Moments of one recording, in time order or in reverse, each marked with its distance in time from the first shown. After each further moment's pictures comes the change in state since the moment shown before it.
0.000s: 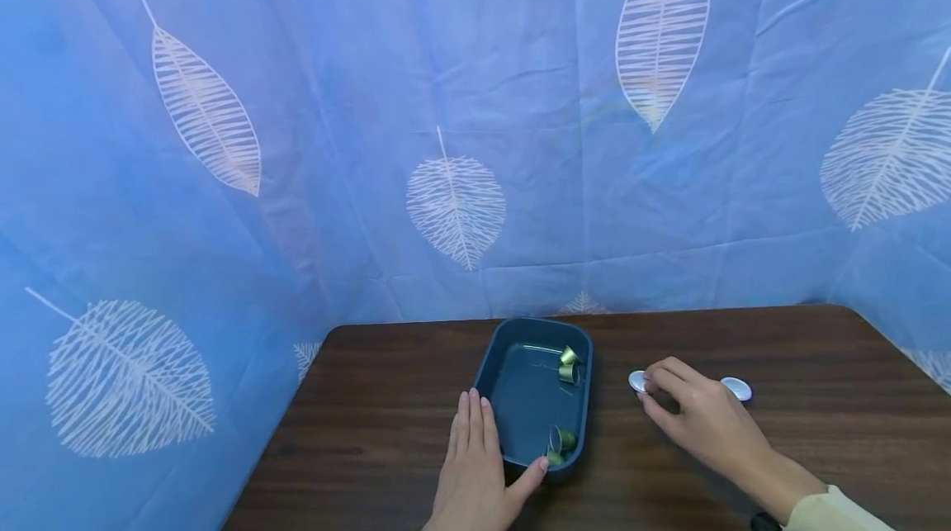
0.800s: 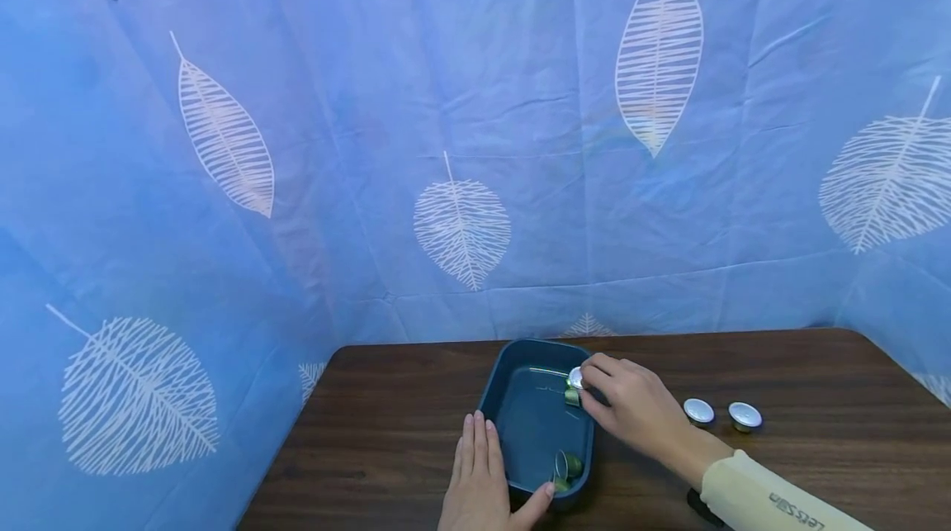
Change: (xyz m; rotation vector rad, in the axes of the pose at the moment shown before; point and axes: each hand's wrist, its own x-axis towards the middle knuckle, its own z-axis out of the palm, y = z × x) left_hand 0.003 -0.006 0.014 -0.010 0.082 0.002; right_hand 0.055 -0.023 0.050 -0.055 -0.019 -0.213
